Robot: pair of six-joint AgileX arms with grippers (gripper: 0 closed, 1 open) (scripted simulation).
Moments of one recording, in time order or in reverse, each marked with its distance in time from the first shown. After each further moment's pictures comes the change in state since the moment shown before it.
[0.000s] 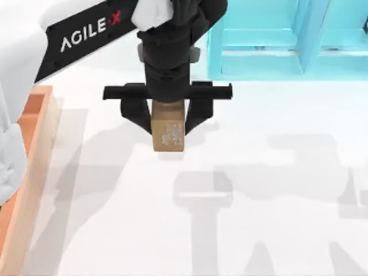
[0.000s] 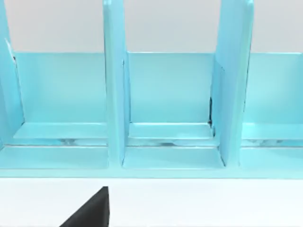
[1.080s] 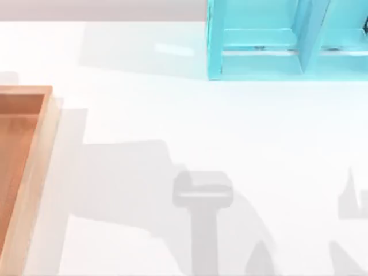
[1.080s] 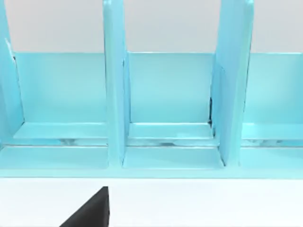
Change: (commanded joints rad) left arm 0.878 -0.350 -0.344 -0.012 -0.001 0.871; right arm 0.000 0.000 0.000 0.000 0.000 0.000
